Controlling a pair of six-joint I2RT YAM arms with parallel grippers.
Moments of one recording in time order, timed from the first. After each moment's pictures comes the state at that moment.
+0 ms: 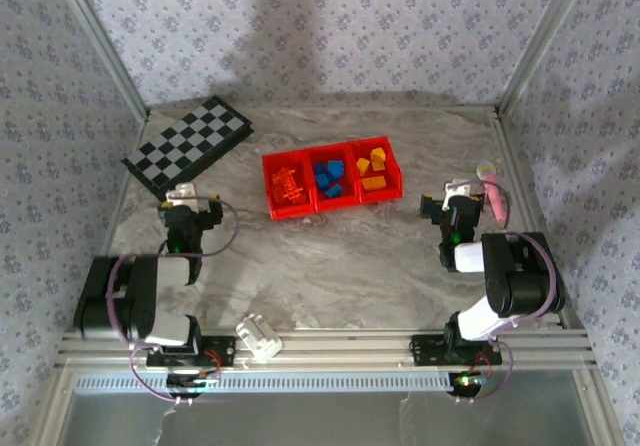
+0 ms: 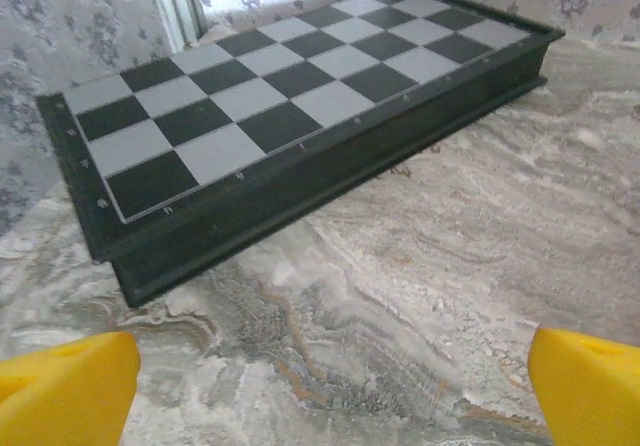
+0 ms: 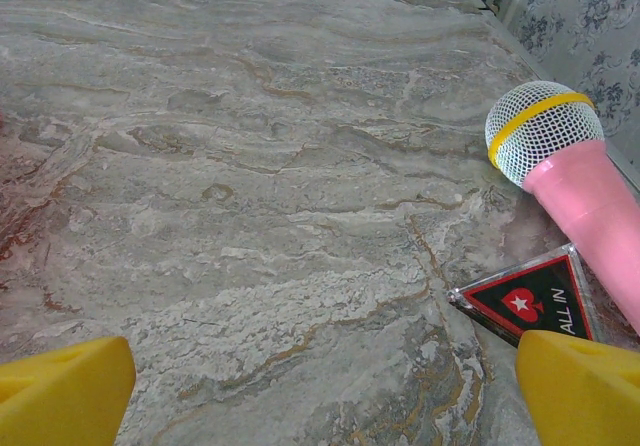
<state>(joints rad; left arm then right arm) -0.04 1.47 0.26 0.88 -0.21 -0.06 0.01 1.54 0.34 0.79 0.21 -0.02</state>
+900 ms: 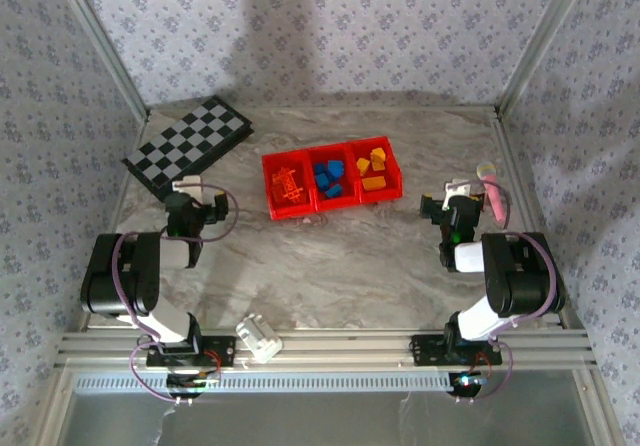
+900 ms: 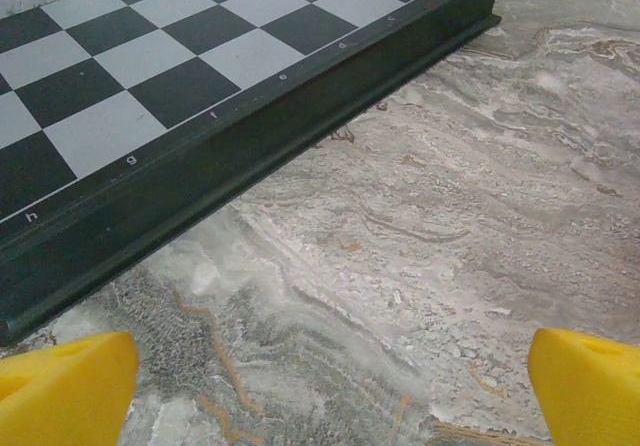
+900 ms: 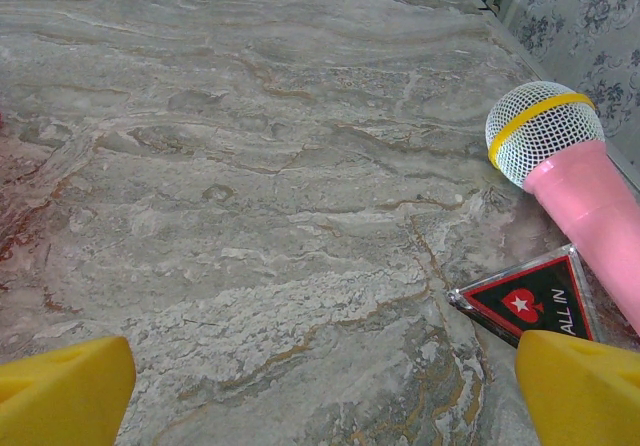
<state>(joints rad) 0.00 1.55 0.39 0.73 -0.05 -0.04 0.01 1.54 0.35 0.79 0.21 -0.02</state>
